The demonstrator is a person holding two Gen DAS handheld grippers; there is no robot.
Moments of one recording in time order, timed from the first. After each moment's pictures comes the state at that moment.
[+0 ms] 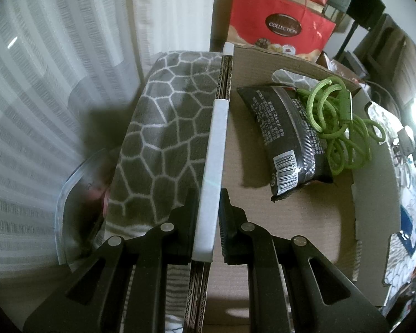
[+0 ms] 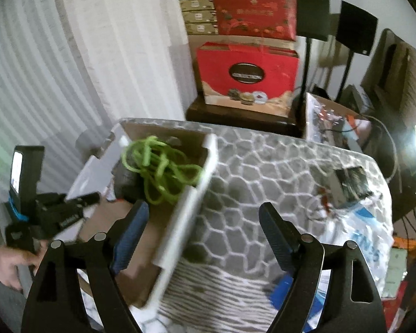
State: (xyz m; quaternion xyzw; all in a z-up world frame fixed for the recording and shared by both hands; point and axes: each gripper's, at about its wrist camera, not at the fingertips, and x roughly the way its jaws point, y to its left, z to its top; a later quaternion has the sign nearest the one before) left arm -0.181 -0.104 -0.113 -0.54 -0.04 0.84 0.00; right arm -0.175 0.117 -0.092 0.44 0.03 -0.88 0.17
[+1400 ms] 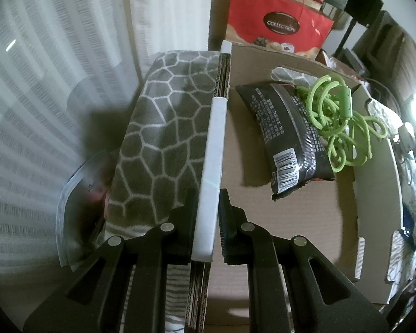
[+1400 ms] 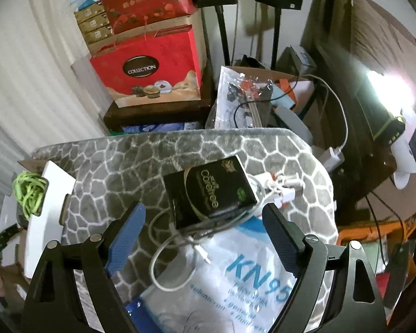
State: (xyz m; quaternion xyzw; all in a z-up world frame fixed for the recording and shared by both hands) left arm -0.180 -0.103 -0.114 -0.54 -0.03 0.84 0.00; right arm -0.259 0.286 -0.127 0.48 -0.03 -0.87 0.05
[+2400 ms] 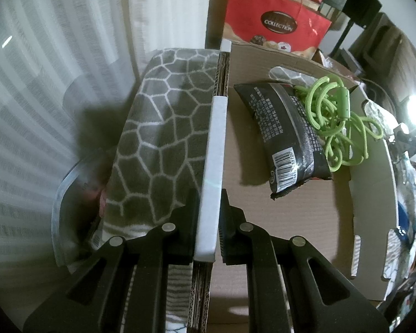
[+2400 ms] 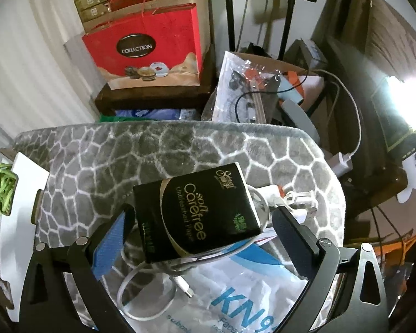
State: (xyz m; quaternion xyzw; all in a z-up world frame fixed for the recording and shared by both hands) left arm -0.180 -0.103 -0.113 -0.55 -0.04 0.83 0.02; right arm -0.293 0.286 -0.161 0.51 0.00 -0.86 0.06
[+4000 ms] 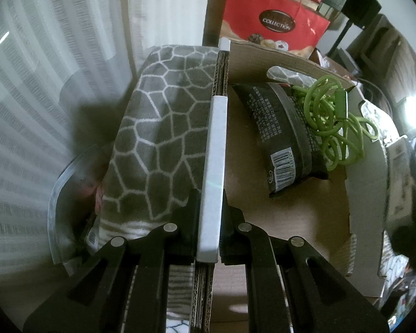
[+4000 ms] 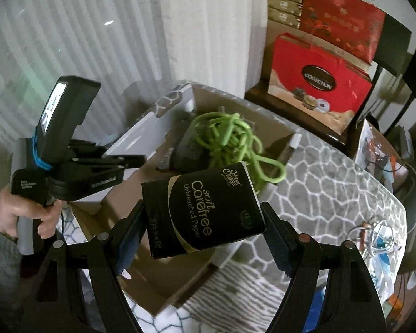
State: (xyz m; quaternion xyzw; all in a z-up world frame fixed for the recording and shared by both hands) left arm -0.182 -0.105 -0.113 -0.56 -0.05 0.83 0.02; right arm -0.167 0.040 -0.103 0.47 0.14 -0.82 0.31
